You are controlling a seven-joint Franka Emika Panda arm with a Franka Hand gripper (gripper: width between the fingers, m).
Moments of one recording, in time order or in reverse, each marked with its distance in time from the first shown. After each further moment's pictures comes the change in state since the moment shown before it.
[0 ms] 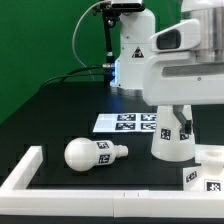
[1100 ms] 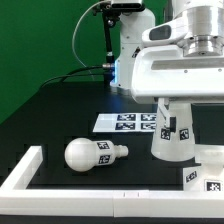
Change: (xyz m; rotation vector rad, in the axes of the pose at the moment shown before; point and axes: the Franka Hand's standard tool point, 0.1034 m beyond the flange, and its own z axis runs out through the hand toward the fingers) arm 0.012 0.008 -0.006 -0.014 0.707 -0.124
